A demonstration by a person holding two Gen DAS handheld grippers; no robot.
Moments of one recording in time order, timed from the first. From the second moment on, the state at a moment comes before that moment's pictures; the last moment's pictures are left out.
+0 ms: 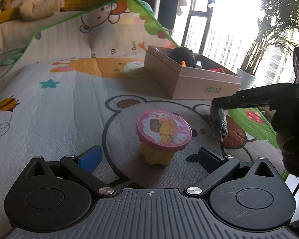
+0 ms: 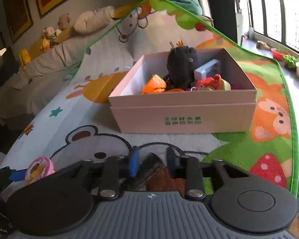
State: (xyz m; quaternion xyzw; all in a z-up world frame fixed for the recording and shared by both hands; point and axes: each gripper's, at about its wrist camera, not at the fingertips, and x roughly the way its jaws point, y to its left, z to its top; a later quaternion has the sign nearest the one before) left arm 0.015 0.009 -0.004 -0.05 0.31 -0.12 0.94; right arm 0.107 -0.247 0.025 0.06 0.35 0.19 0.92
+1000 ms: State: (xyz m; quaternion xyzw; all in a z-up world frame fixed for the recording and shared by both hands) left arm 0.015 0.009 -0.003 -0.06 0.31 -0.12 0.94; right arm 0.027 -0.226 0.021 -0.05 0.29 0.19 0.94
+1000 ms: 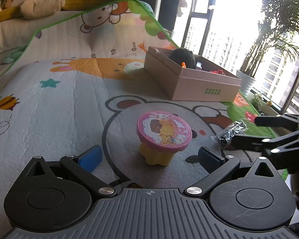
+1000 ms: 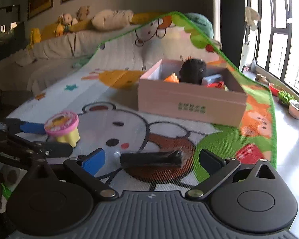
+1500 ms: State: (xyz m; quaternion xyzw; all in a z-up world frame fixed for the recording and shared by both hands) left arm 0.015 0.007 -0.002 -0.05 0.31 -0.12 0.94; right arm 0.034 -0.223 0.015 -0.07 0.31 0.19 0.93
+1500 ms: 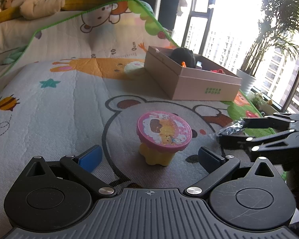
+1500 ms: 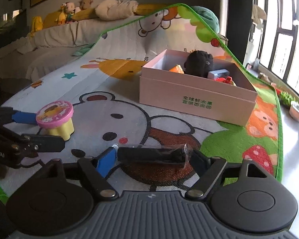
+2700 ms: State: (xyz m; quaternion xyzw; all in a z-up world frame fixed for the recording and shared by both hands) left arm 0.017 -0.025 0.021 0.04 0.28 -0.10 0.95; right arm -0.033 -0.267 0.027 -0.04 0.26 0.17 0.95
